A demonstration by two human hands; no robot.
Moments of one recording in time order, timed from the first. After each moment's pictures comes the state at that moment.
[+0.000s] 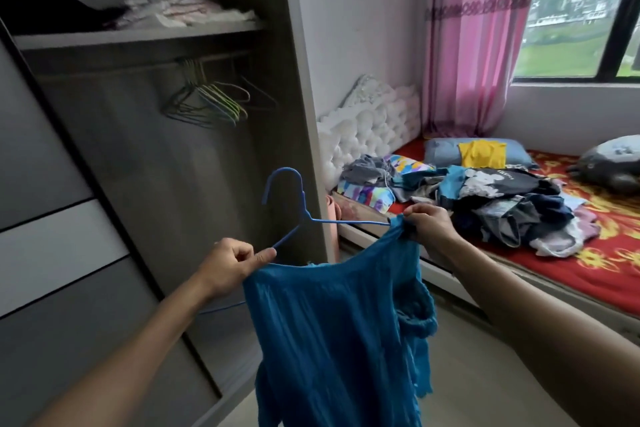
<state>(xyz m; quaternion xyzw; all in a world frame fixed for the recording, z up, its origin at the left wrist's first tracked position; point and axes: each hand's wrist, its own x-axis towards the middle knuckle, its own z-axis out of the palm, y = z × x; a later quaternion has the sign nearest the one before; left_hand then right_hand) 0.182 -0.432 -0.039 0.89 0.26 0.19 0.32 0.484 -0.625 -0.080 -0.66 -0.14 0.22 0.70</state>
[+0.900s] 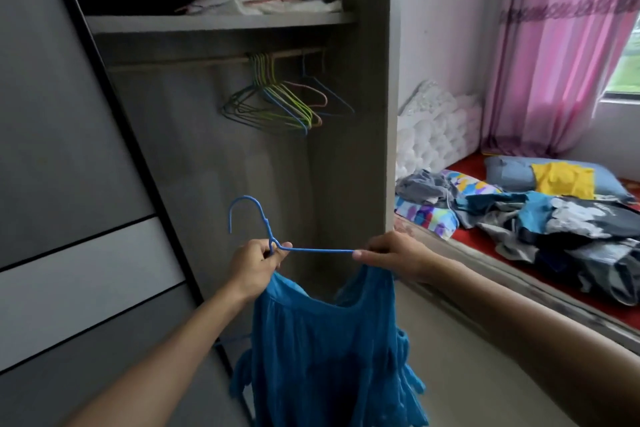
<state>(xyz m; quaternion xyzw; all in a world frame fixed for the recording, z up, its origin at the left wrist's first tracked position) 0.184 -0.184 -0.068 0.82 0.33 0.33 0.33 0.405 -0.354 -0.051 -0.78 -0.56 0.18 0.23</state>
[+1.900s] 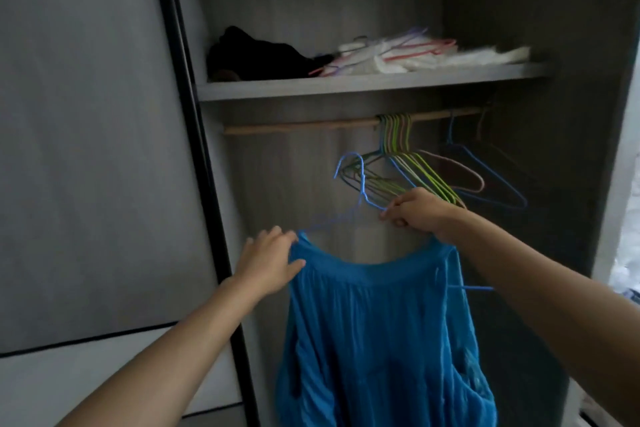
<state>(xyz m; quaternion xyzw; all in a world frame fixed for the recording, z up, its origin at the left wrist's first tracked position) 0.199 0.060 0.049 0.82 0.53 0.19 -0.11 0.466 0.014 0.104 -0.64 -0.59 0.26 0.41</state>
